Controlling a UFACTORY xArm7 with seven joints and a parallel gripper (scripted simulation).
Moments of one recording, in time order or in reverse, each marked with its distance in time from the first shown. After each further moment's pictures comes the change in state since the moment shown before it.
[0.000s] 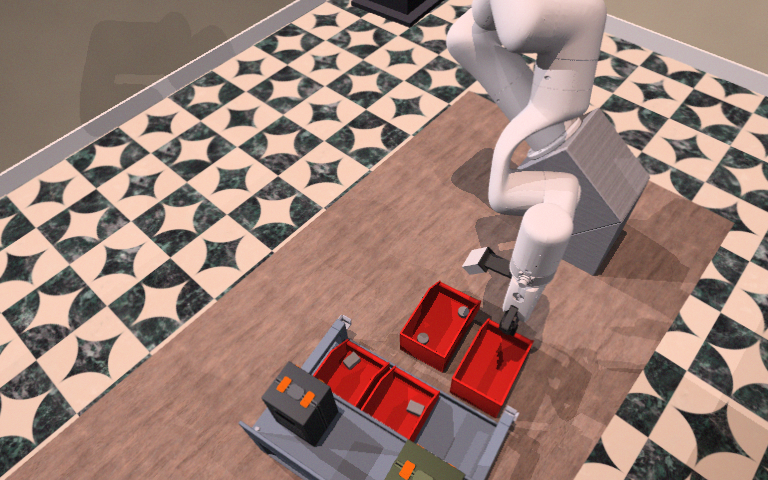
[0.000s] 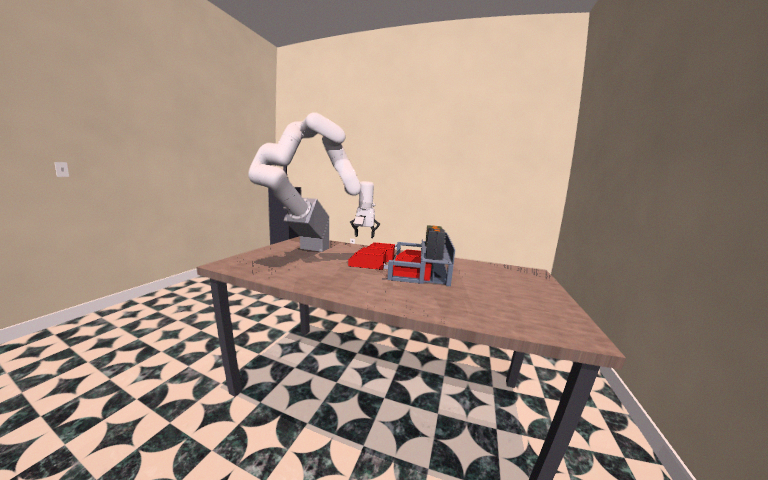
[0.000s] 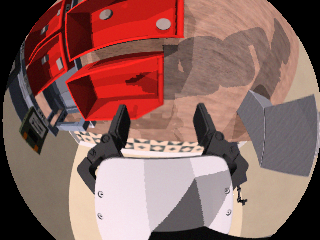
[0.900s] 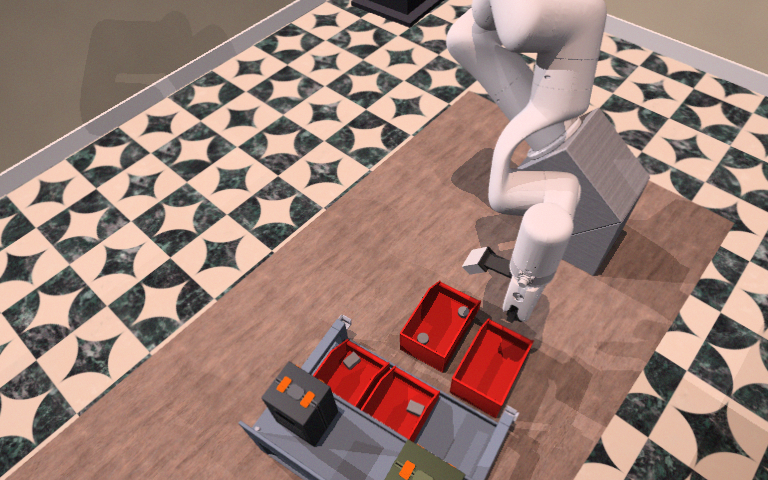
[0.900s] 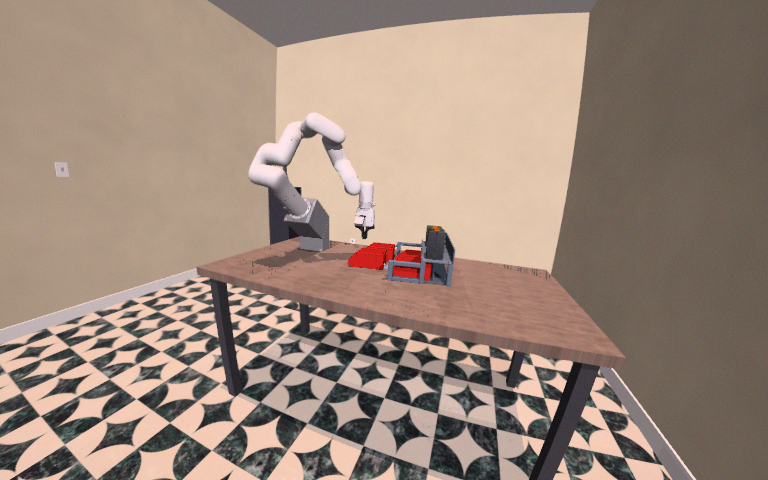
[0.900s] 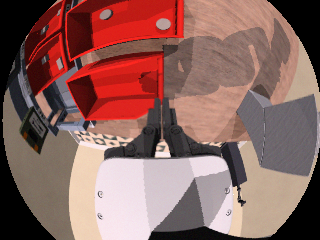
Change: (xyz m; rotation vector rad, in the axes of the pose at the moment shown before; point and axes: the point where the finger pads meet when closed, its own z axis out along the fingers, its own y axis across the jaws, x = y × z) arm 0.000 0.000 -0.001 0.000 0.000 0.000
